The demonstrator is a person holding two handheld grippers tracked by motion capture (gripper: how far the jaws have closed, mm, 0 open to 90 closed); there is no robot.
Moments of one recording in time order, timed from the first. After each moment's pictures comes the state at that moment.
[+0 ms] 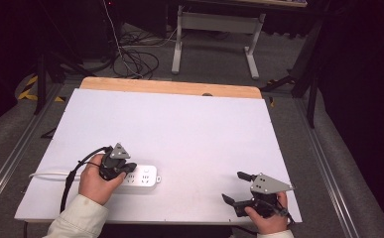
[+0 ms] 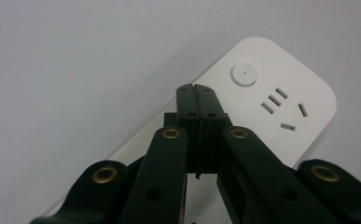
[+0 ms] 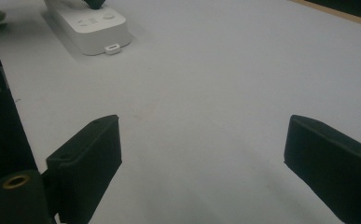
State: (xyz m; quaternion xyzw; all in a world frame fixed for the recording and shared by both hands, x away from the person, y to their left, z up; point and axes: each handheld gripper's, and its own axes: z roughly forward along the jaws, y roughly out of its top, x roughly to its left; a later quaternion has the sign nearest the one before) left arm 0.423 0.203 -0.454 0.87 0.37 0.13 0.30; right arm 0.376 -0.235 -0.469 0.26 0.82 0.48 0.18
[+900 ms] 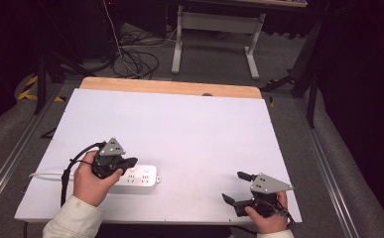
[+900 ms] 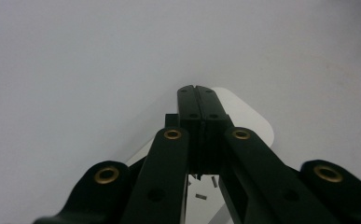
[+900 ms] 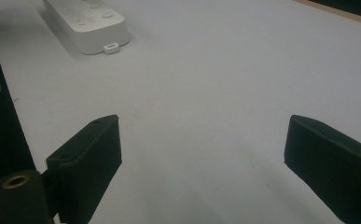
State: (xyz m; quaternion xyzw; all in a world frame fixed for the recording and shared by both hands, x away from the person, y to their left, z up) left arm 0.409 0.205 -0.417 0.85 0.36 0.14 0.36; right arm 0.376 -0.235 -0.470 0.26 0.82 0.48 0.18
